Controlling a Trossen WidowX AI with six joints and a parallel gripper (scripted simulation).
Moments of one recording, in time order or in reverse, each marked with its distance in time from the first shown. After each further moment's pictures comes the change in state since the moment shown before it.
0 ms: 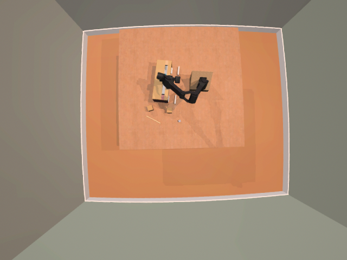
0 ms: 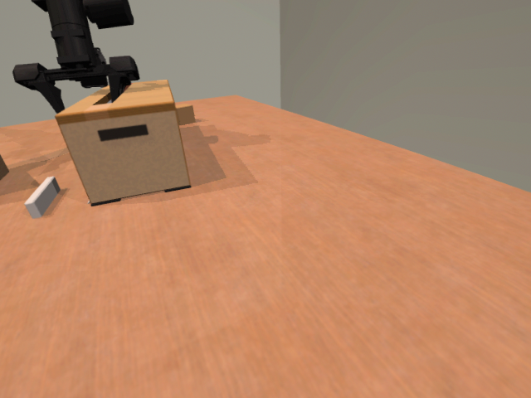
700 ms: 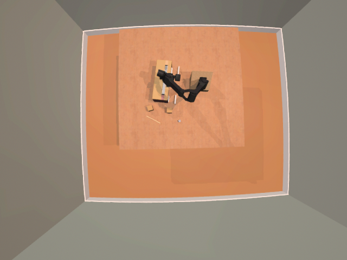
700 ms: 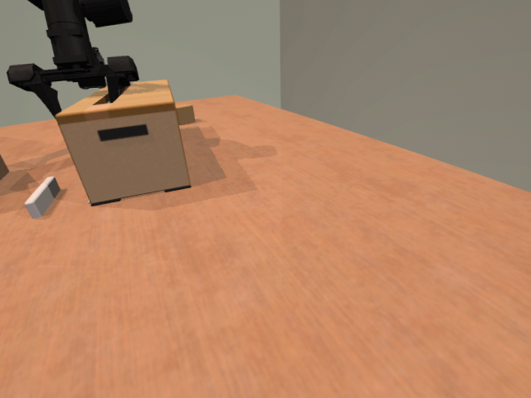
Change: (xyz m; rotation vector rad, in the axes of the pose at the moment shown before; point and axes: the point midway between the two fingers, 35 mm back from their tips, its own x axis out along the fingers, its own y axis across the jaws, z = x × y) arm 0.007 0.000 -0.018 0.001 -0.002 -0.001
